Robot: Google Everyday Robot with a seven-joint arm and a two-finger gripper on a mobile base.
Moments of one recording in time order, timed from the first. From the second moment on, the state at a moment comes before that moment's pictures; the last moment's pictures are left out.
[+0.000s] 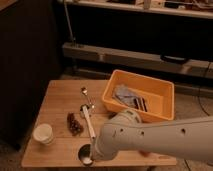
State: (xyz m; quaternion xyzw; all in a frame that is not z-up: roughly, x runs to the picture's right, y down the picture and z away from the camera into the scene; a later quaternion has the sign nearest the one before) arm -0.048 0.273 0.588 -0.35 0.16 0.75 0.54
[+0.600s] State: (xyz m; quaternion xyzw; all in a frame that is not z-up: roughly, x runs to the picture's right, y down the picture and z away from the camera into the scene) arm -0.051 0.264 0.614 -0.34 0.14 0.77 0.53
